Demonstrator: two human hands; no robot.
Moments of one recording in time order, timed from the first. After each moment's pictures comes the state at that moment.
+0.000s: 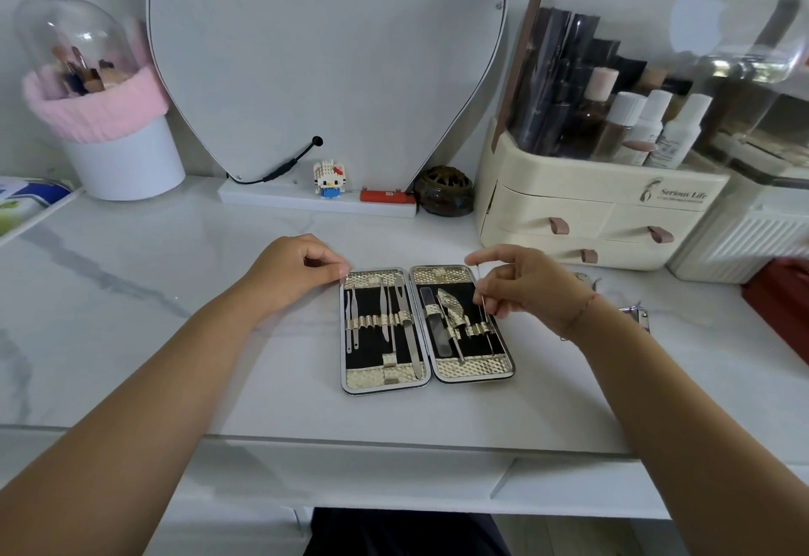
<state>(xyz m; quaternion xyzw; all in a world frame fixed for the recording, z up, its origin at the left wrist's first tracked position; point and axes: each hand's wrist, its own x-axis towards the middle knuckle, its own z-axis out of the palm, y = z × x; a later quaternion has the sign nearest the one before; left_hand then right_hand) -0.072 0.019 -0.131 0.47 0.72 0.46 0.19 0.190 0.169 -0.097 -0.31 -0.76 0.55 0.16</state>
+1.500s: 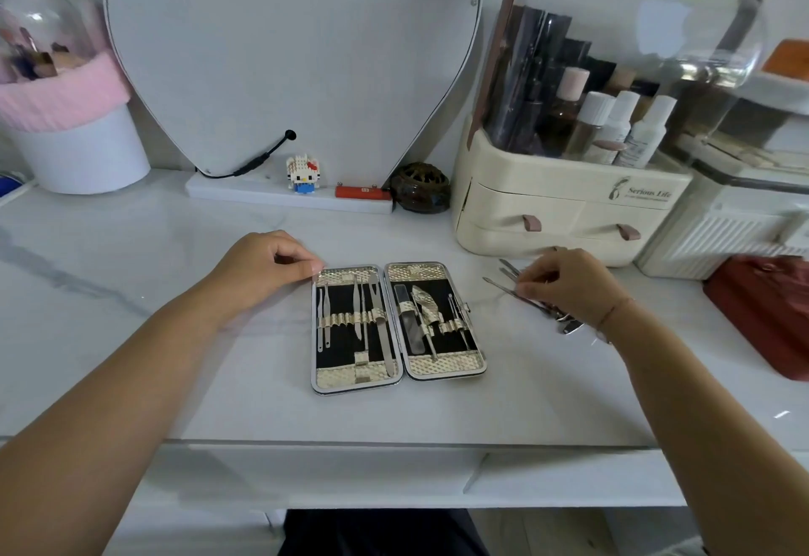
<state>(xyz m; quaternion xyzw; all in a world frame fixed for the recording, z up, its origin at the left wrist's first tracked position) -0.069 0.017 -0.130 0.47 0.72 0.47 0.19 0.246 0.203 -0.093 -0.44 -0.85 0.22 0.16</state>
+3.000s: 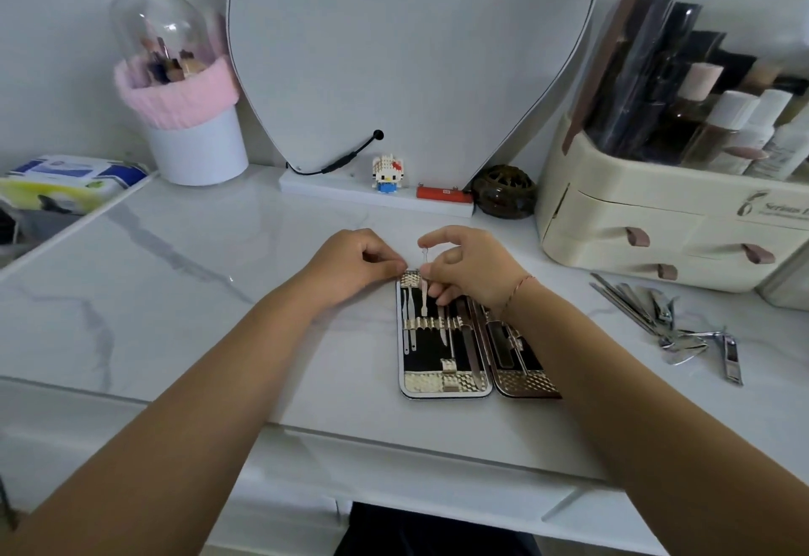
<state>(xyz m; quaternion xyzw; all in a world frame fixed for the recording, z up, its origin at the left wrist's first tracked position) -0.073 0.017 -0.128 0.48 0.73 0.44 0.19 0.079 0.122 -0.098 -0.26 -0.78 0.55 0.14</state>
